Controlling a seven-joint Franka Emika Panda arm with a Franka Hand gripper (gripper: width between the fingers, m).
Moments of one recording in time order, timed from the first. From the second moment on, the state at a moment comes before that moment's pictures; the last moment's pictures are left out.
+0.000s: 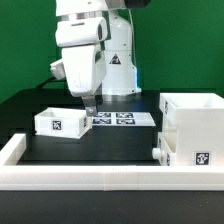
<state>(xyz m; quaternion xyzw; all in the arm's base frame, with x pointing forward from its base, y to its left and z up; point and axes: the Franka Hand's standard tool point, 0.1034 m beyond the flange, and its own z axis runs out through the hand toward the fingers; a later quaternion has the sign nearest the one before) 0.522 -0.070 0.083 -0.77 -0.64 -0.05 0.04</state>
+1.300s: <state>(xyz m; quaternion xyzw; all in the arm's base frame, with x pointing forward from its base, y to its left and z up) 0.476 -0.113 0.086 -0.97 -0.22 -0.02 0.05</state>
